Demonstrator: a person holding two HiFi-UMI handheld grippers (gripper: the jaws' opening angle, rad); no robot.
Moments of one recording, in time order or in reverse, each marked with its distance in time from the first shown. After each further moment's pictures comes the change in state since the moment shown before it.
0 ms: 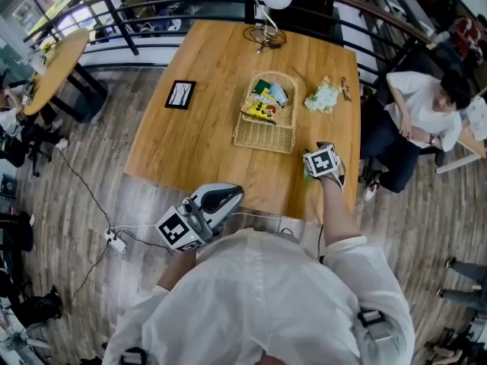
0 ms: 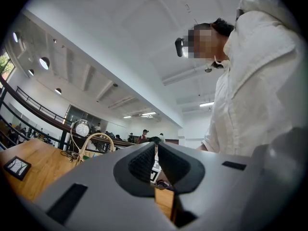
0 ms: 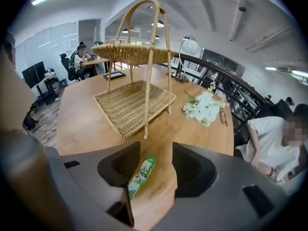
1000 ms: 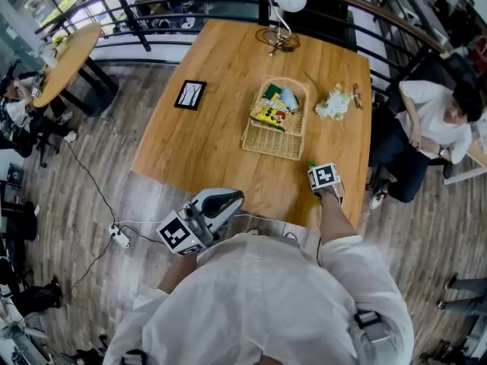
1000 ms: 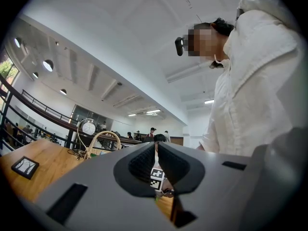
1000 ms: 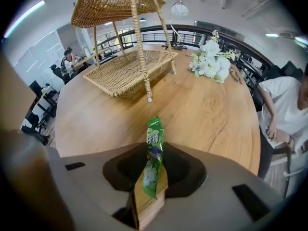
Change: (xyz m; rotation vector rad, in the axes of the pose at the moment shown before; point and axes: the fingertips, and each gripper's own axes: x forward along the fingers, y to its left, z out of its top) left arm -0.007 0.012 -0.004 0.004 0.032 0.061; right arm 0.057 0.022 -0.065 0.150 0.135 0.101
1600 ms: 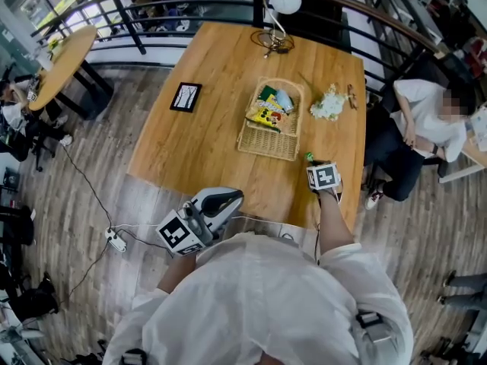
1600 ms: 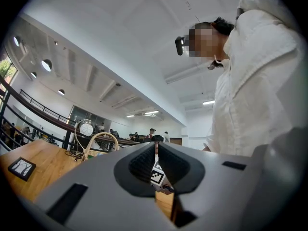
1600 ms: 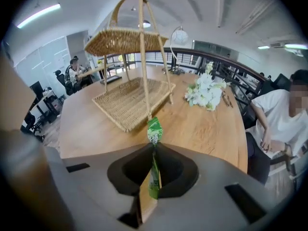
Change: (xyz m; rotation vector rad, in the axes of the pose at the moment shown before) left arm 0.006 0.000 0.000 0.003 -0.016 -0.020; right arm -0.048 0.003 0.049 -0.033 -0.214 -0.039
